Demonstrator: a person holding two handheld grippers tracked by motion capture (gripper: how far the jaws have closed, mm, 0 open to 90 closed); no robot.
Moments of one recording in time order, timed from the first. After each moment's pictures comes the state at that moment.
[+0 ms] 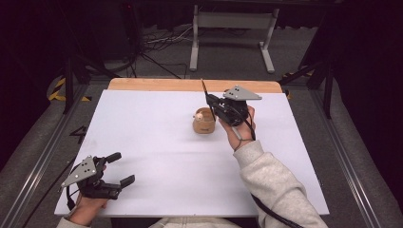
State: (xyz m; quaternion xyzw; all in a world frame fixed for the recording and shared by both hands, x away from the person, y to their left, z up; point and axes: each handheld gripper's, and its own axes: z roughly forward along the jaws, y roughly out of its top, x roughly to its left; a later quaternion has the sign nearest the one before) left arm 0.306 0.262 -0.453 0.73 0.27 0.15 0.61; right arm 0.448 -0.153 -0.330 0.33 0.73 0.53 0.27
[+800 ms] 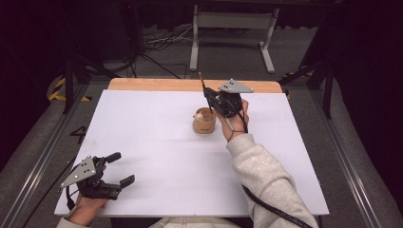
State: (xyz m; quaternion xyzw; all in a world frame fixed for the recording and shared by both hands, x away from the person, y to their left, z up) left arm 0.305 0.262 -0.453 0.73 0.27 0.15 0.61; right arm 0.485 -0.145 -0.344 0.34 0.72 0.53 0.29
